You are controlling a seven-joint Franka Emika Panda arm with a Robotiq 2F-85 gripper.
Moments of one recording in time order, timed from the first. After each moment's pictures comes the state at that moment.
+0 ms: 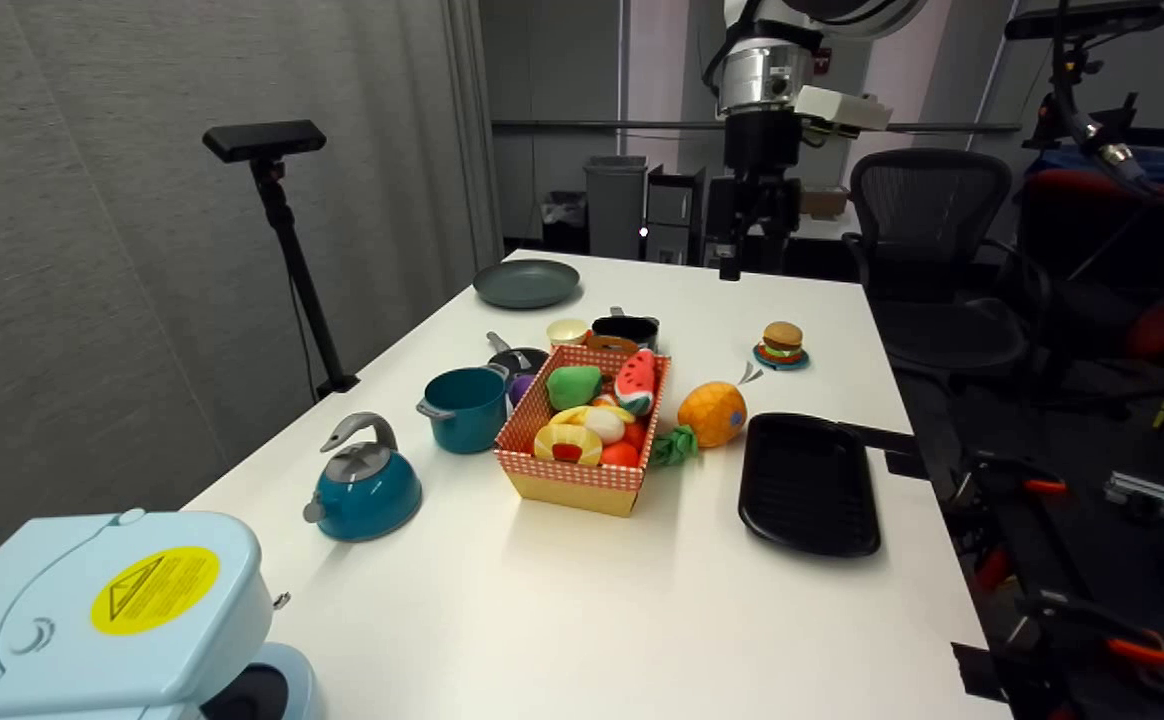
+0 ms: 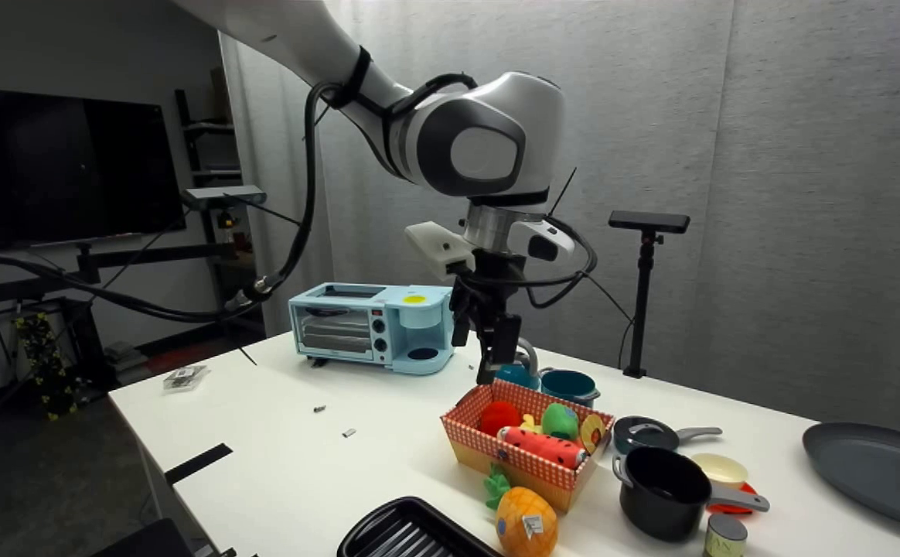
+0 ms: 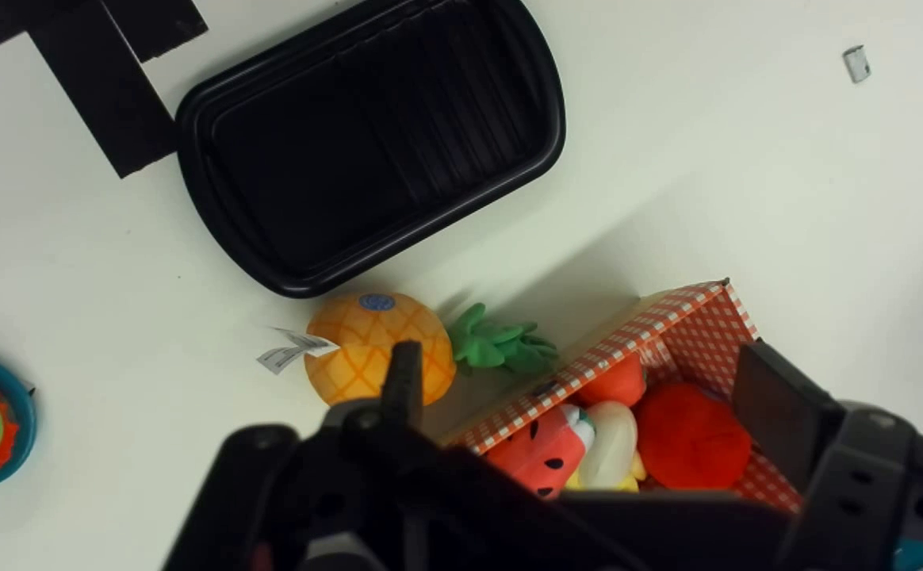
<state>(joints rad) -0.11 0.05 -0.13 -2.15 0.23 2.06 0.12</state>
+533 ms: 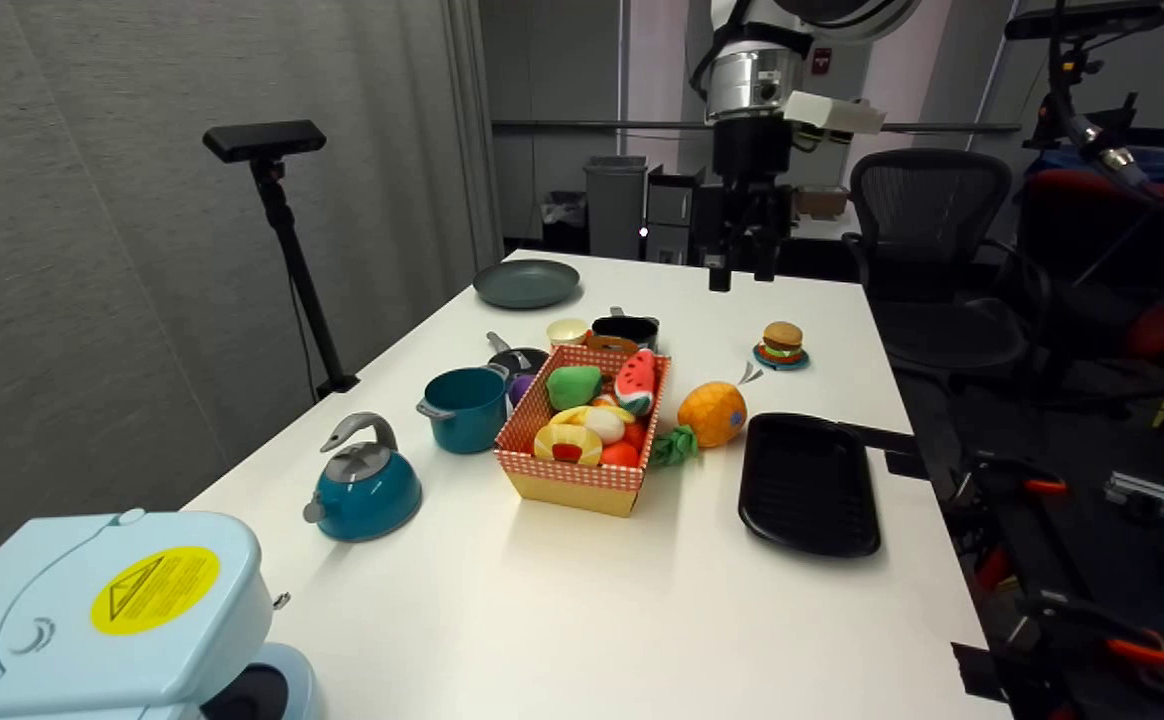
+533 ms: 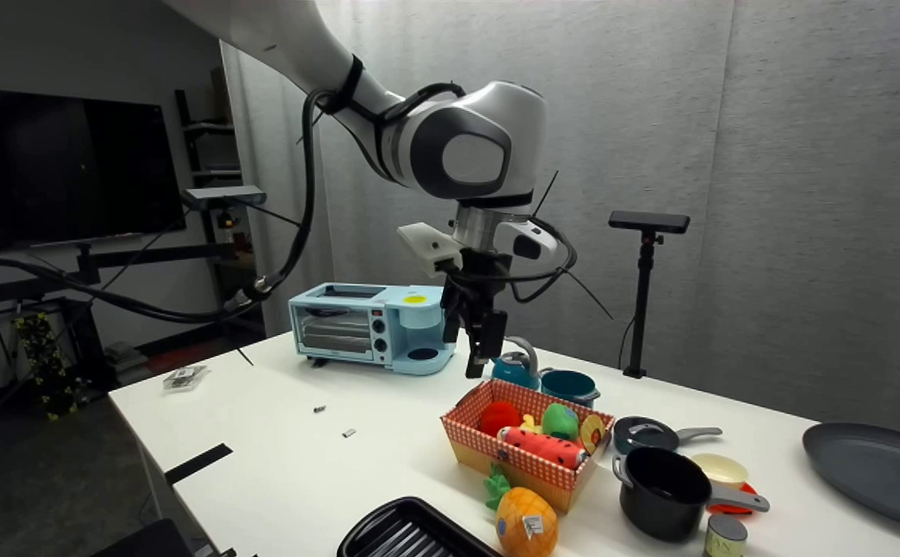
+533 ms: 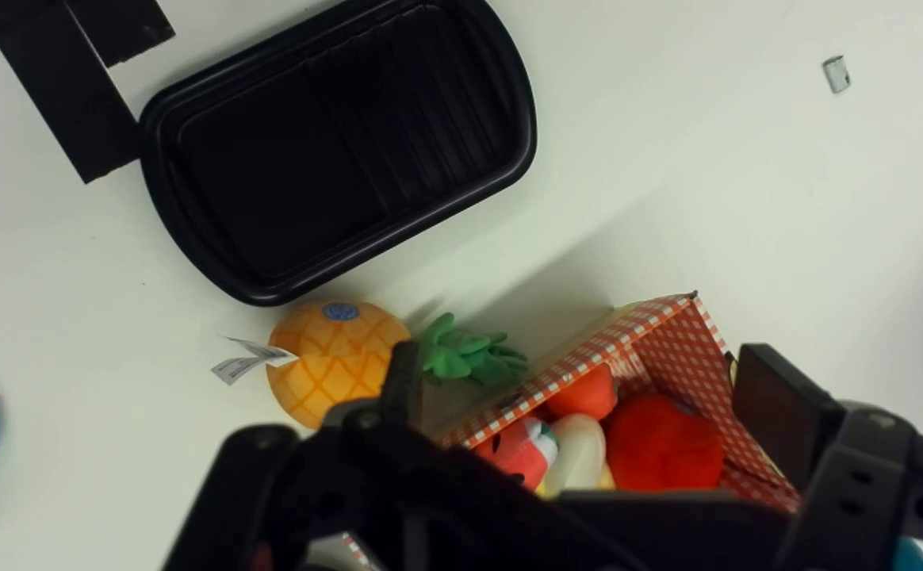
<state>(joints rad) -0.09 0.06 -0.09 -2.14 0.23 2.07 0.16</state>
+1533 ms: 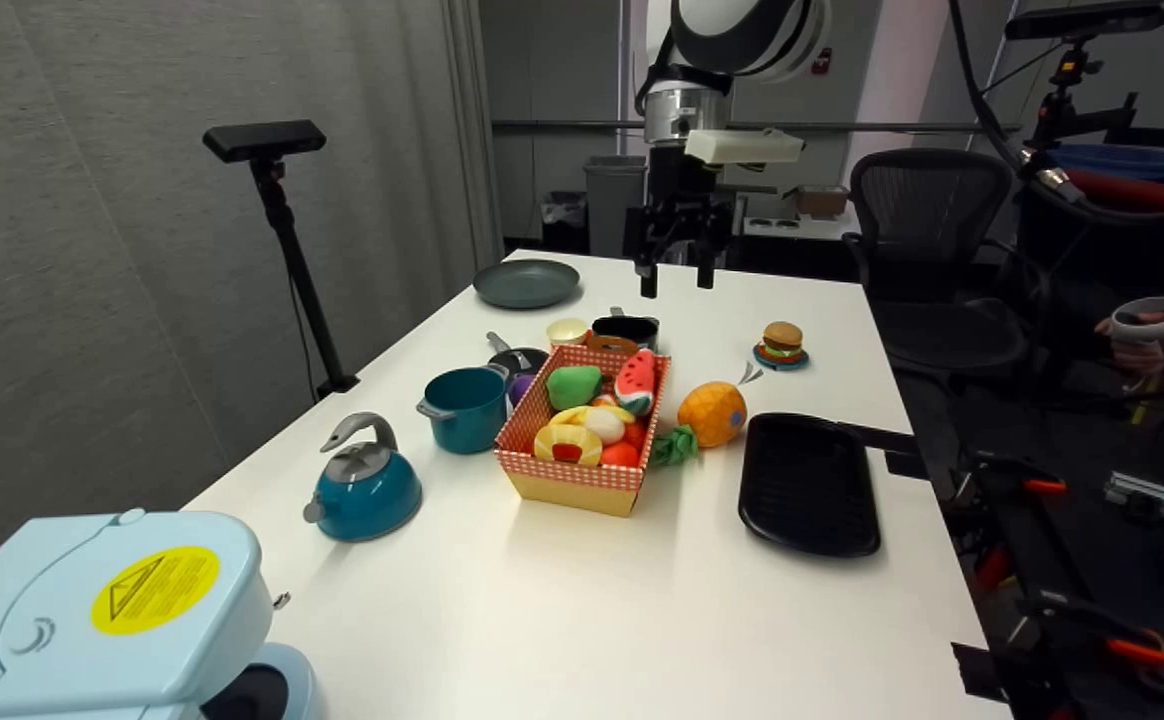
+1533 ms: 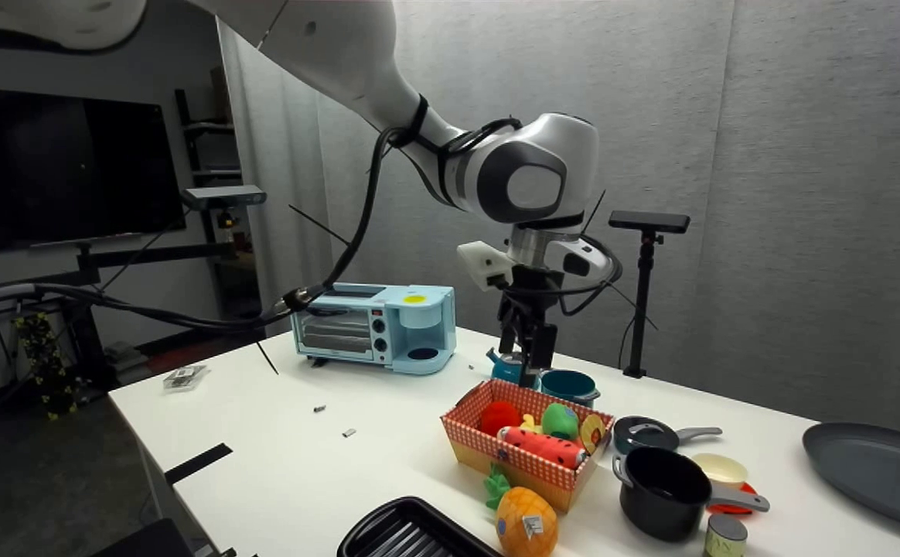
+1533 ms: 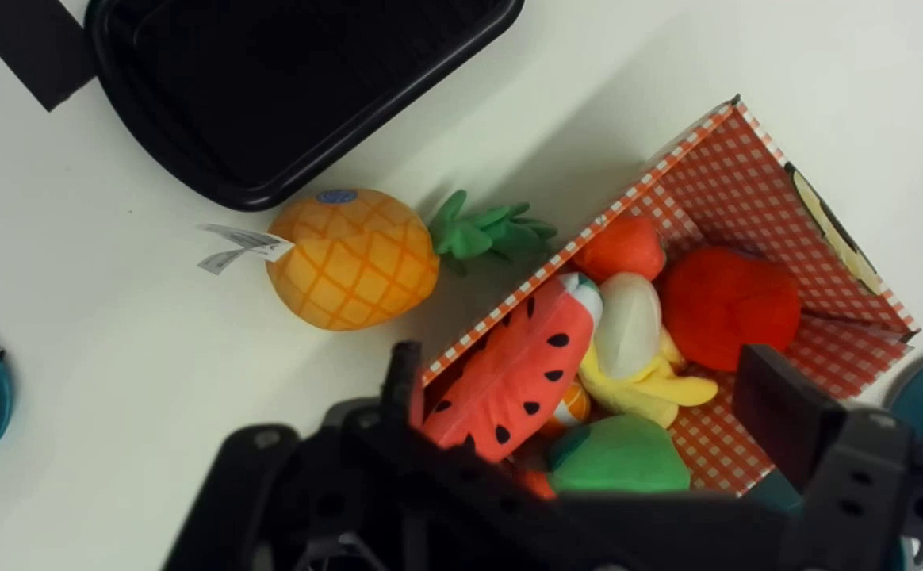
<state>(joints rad) -0.10 0.31 -0.13 -1.89 0.22 2.09 0.30</state>
